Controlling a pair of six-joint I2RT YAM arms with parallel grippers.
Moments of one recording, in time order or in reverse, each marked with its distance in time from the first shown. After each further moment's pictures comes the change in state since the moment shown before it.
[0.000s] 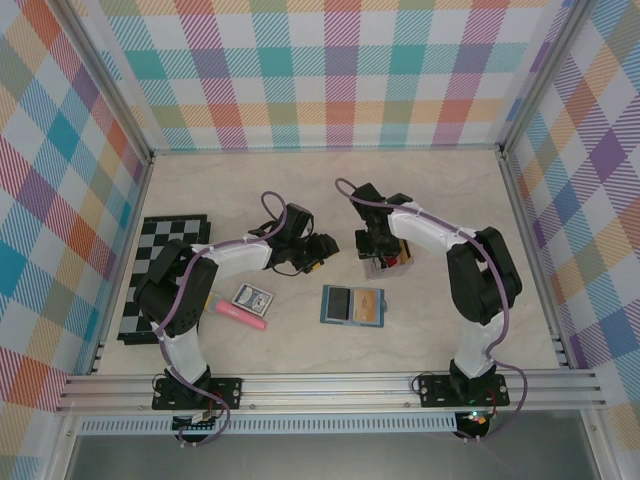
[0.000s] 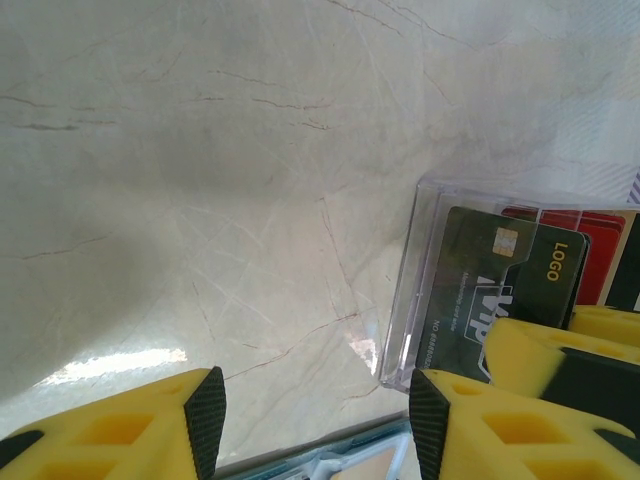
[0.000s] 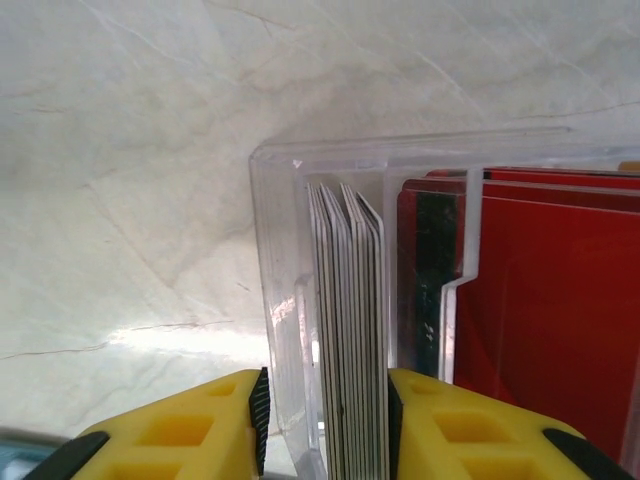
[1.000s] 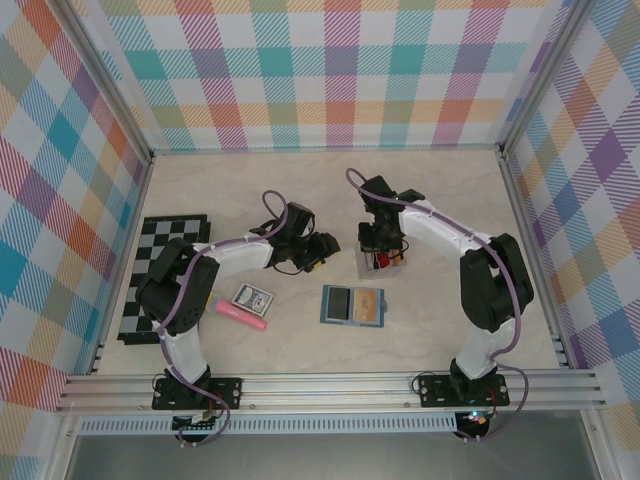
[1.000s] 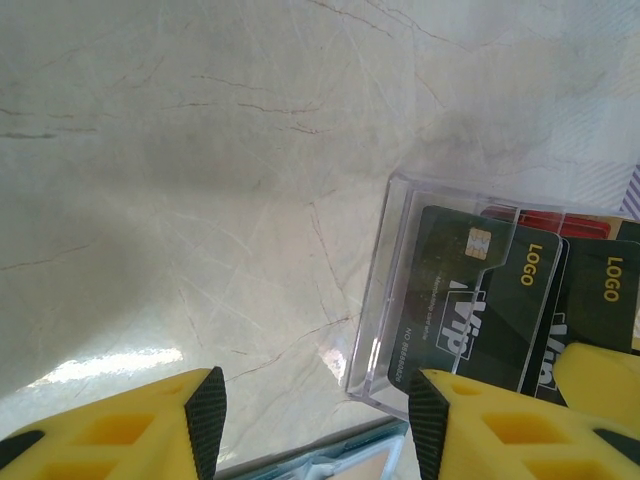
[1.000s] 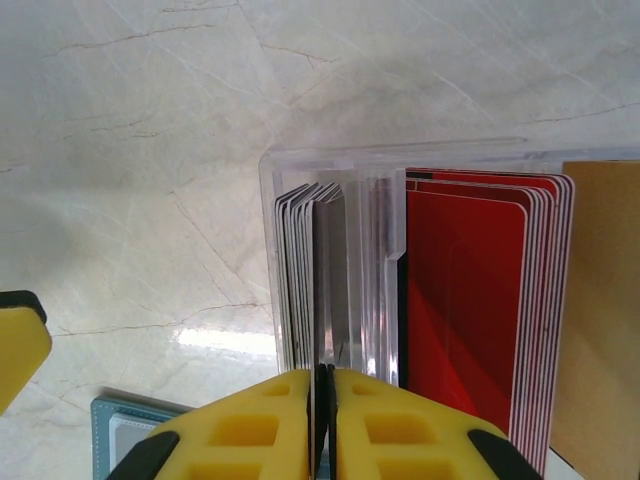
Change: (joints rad) left arm 0.000 0.013 0.018 -0.004 0.008 0.001; right arm -0.031 -0.066 -0.004 0.004 -0.085 0.035
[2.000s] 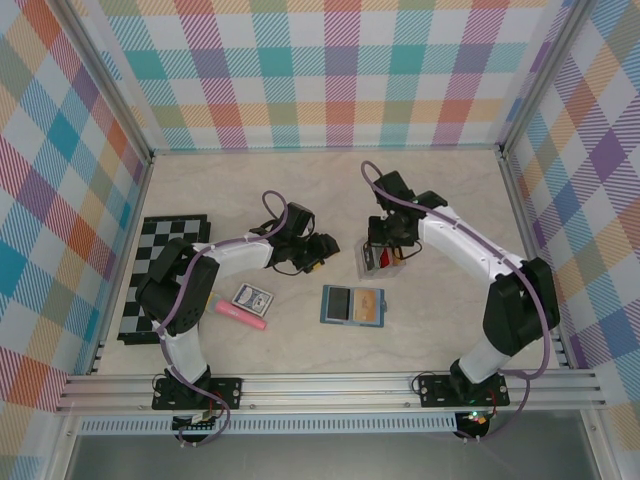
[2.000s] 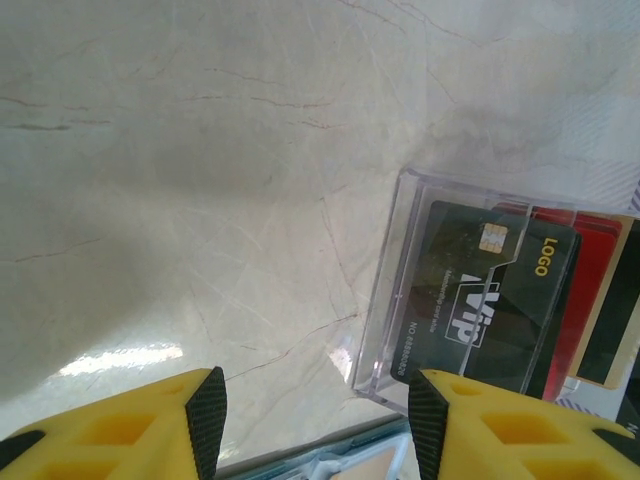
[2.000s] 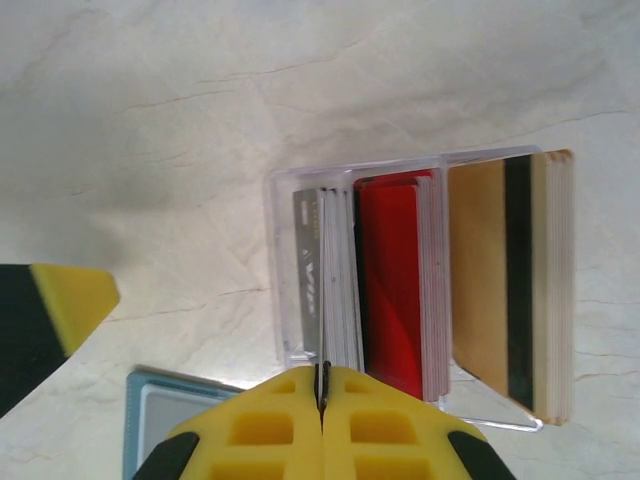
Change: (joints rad) left arm 0.000 -0.001 0.000 -0.020 -0.002 0.003; right arm -0.006 -0.185 -0.057 0.004 0.039 0.010
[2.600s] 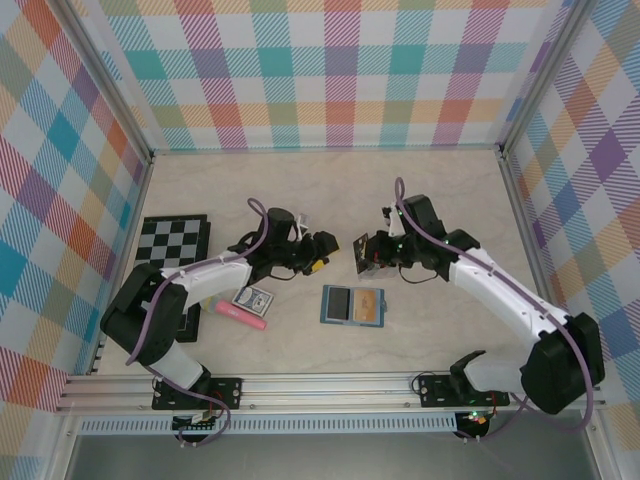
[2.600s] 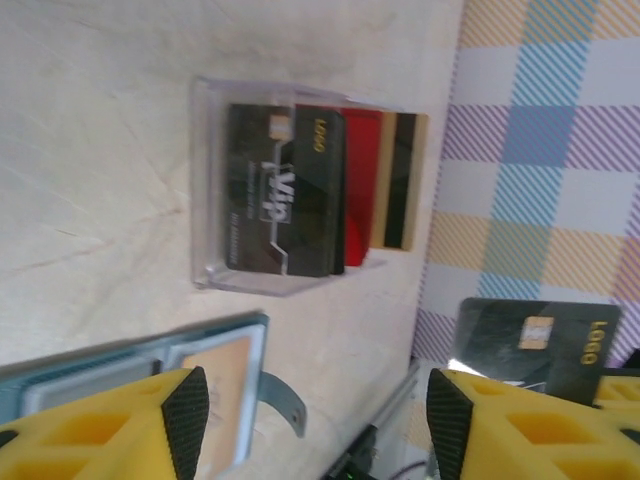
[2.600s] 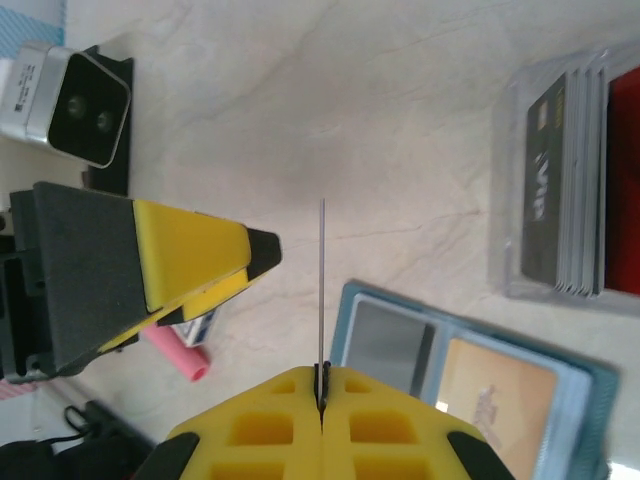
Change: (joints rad) left arm -0.002 -0.243 -0.233 0.307 0.182 -0.099; right arm -0.001 -0.367 -0.360 0.317 -0.361 0.175
